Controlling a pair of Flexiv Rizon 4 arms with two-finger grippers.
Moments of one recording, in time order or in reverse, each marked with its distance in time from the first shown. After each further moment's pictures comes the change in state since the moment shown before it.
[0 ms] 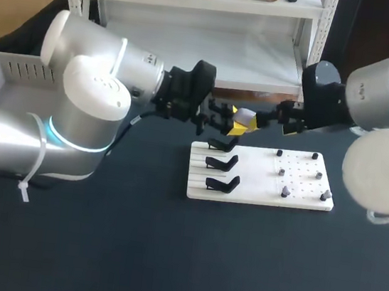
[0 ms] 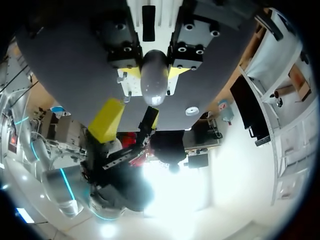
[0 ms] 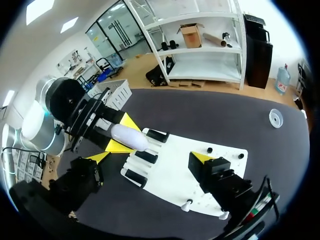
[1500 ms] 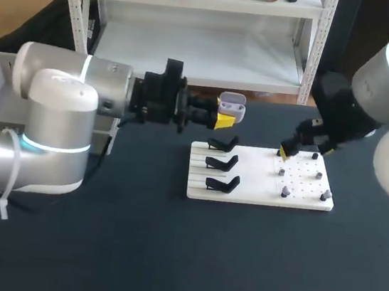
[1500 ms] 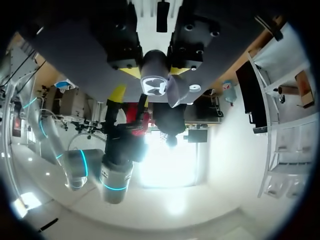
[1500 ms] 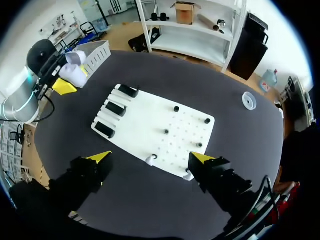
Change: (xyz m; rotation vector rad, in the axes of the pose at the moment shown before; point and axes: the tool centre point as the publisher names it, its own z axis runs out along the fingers) left arm -0.019 -0.017 -0.042 0.015 -0.280 -0.056; right arm 0.060 -0.044 -0.047 0.247 0.300 -0.098
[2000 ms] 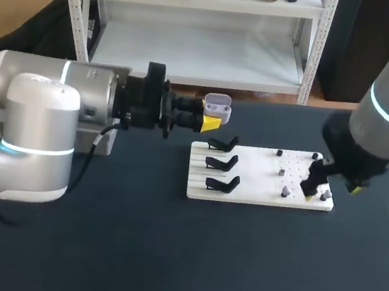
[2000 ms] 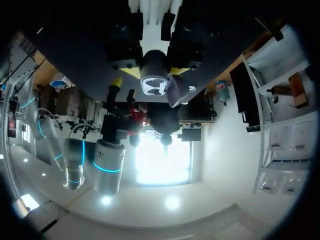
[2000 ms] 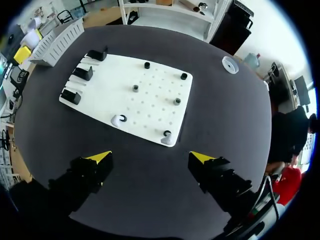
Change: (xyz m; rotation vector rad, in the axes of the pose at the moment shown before) left arm 0.001 -0.012 -0.024 -0.061 -0.004 -0.008; right arm 0.073 -0.039 0.020 0.192 0.131 0.067
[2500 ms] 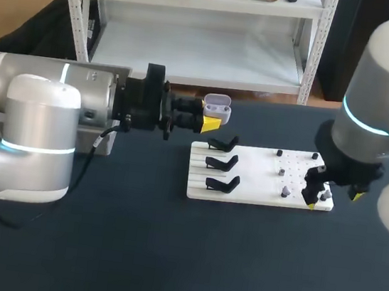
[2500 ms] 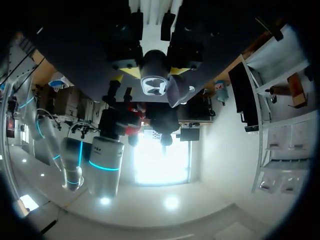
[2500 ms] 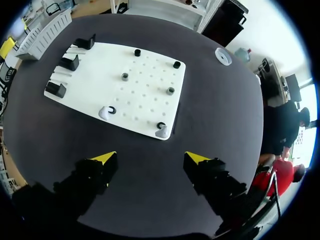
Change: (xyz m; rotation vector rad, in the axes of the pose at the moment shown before) left arm 0.000 -0.001 0.000 -0.015 -0.001 0.001; right arm 0.007 -0.003 0.010 0.111 0.075 0.017
